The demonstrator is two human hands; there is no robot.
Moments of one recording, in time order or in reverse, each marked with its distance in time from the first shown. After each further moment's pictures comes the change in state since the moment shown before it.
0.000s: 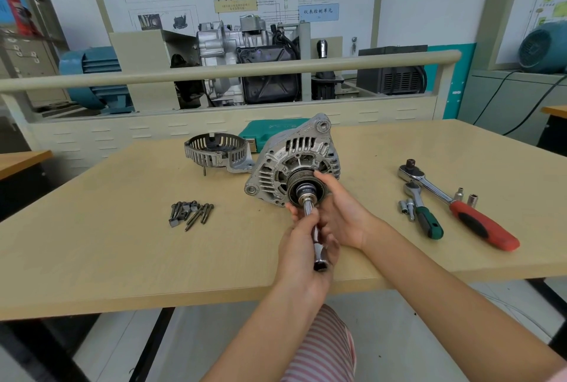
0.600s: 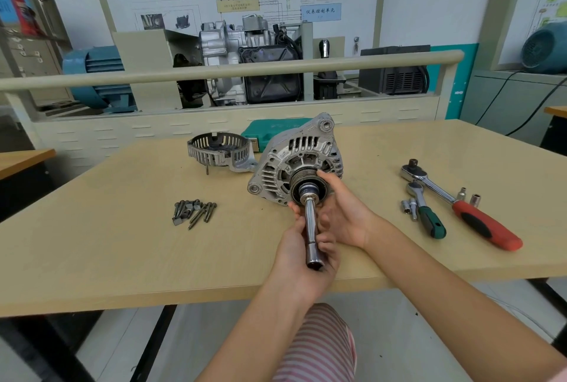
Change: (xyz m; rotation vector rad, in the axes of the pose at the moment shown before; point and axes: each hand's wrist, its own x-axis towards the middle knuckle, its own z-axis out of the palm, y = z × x) left_hand -0.003 0.012 -0.005 -0.111 -0.038 -0.219; right_hand 0.003 0.000 -0.002 0.069 0.004 -0.002
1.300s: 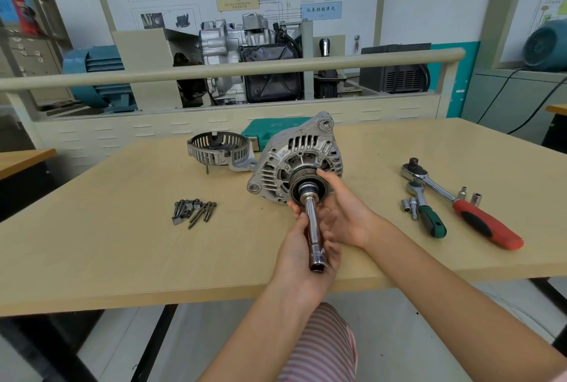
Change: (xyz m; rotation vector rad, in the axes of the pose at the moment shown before) left_hand 0.000 -0.005 -0.002 0.045 0.016 0.064; right_hand -0.003 0.000 0.003 0.027 -0.021 0.009
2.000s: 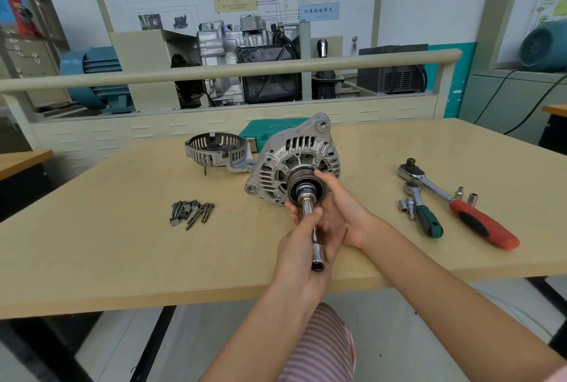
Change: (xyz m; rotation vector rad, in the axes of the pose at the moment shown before) left_hand 0.000 -0.006 0.005 -0.022 -0.002 0.161; right_hand 0.008 0.001 -0.006 -0.067 0.026 -0.027
